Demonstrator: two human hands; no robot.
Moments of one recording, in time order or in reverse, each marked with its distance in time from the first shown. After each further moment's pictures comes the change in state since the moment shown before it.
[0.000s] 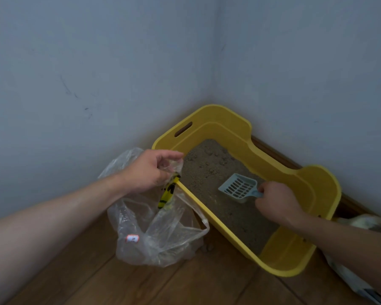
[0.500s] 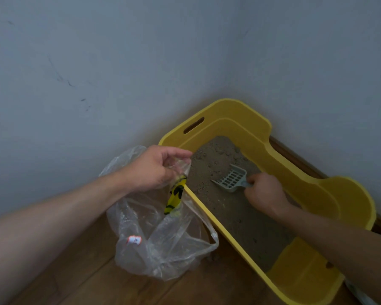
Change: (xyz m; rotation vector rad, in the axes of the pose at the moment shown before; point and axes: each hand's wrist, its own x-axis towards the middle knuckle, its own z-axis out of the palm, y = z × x) left_hand 0.019 -0.011 -0.005 -0.133 -0.025 -0.043; right_hand 0.060 -0.041 0.024 0.064 -0.014 -0.102
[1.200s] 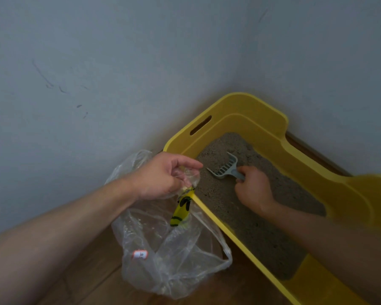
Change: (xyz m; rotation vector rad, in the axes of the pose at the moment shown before) left_hand 0.006 0.012 -0.001 0.120 -0.053 -0.132; right_hand 0.038 -0.035 0.039 0.173 0.083 -0.071
